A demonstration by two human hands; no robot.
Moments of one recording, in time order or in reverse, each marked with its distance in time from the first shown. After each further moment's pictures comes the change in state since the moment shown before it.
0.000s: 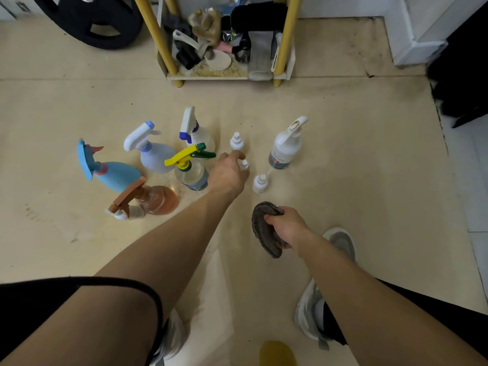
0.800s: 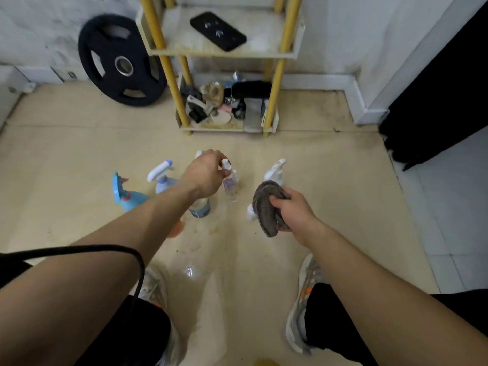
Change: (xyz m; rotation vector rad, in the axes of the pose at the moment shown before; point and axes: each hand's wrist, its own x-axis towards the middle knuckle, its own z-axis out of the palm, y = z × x) left_hand -0.061 0.049 -0.167 0.023 0.027 0.274; right_hand -0.120 -0.079 -0.042 0.212 0.018 -0.385
